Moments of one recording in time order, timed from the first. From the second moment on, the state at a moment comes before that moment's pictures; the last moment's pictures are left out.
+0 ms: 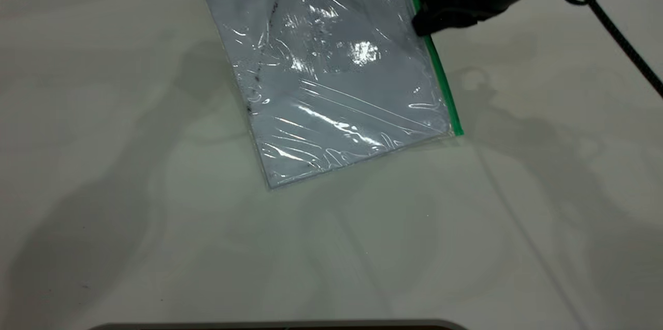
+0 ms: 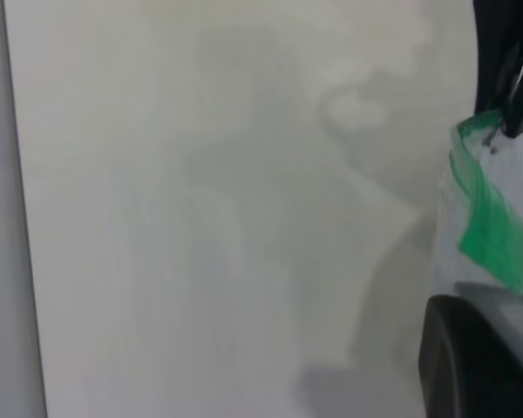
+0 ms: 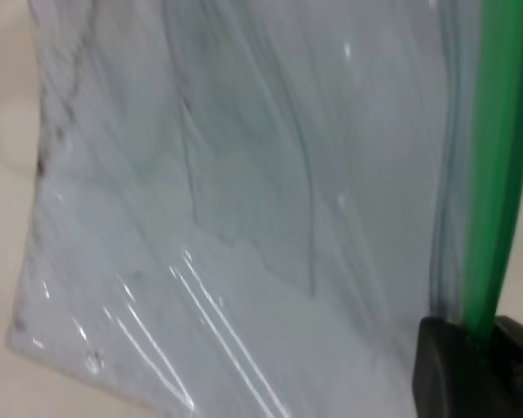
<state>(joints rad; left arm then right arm) -0.33 2.56 -2.46 -0.68 1.17 1.63 0.27 2.17 -1.15 1.49 0.35 -1.69</state>
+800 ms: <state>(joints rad) -0.32 2.56 -2.46 -0.67 1.17 1.62 0.27 2.21 -1.15 1.02 0.43 -1.25</state>
